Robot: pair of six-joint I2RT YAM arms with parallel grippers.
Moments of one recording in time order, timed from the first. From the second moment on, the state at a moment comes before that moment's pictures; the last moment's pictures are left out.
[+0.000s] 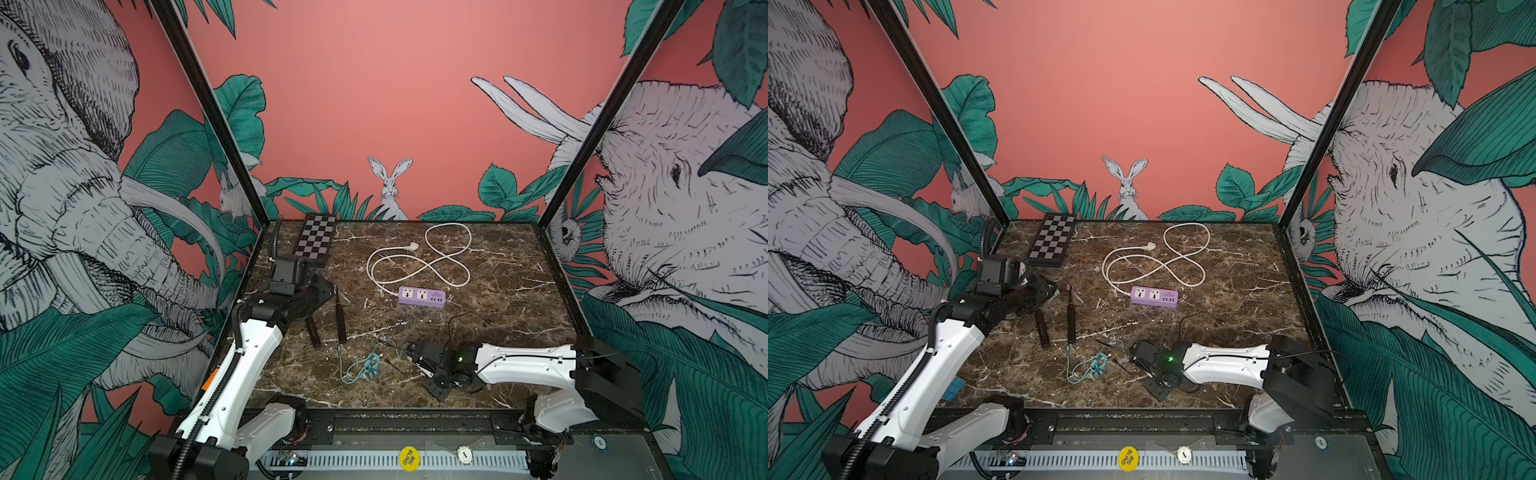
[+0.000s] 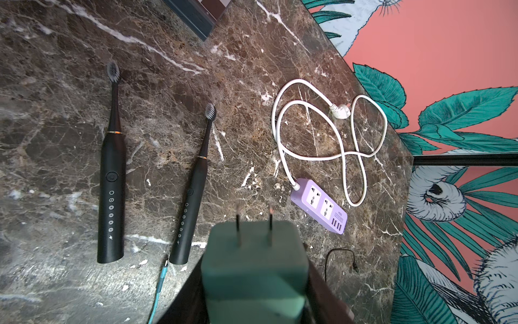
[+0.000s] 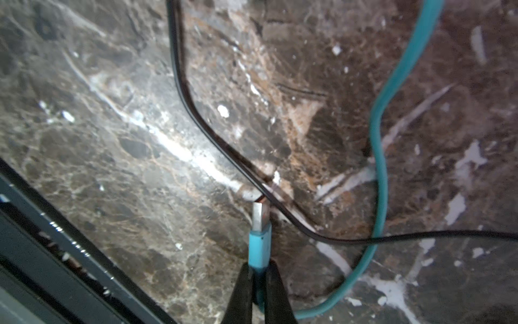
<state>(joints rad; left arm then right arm) -0.22 1.03 1.00 -0.78 0.13 -0.82 1.19 1.45 0.74 -0.59 0.04 0.27</state>
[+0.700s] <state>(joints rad) -0.22 1.03 0.89 -0.61 0.36 -0.96 1.19 0.83 0.38 -0.08 -0.20 0.14</state>
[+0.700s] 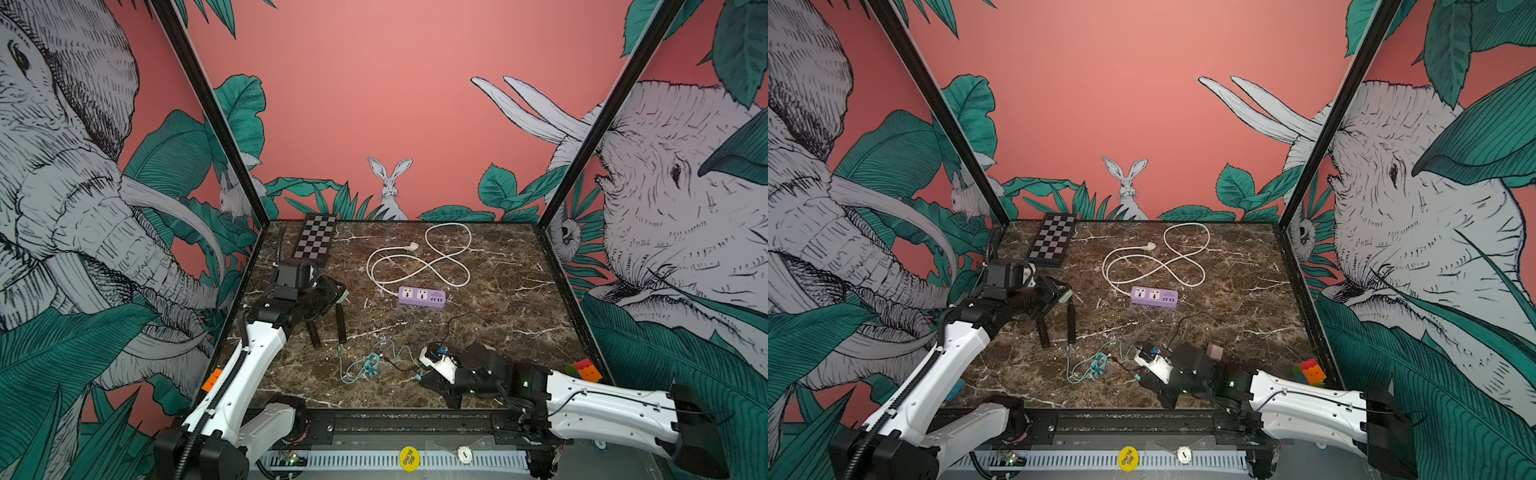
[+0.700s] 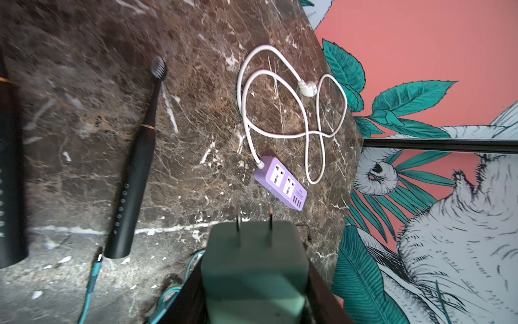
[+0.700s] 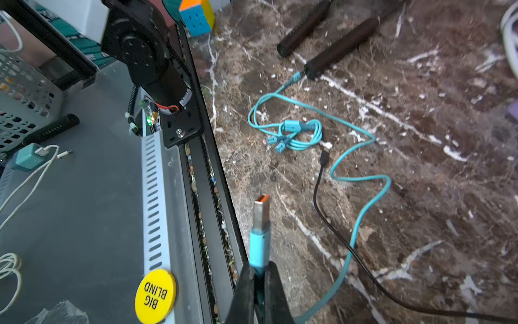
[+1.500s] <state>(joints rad) -0.27 1.04 0.86 -0.45 0.53 -1.11 1.19 0.66 0.28 0.41 -0.25 -0.13</state>
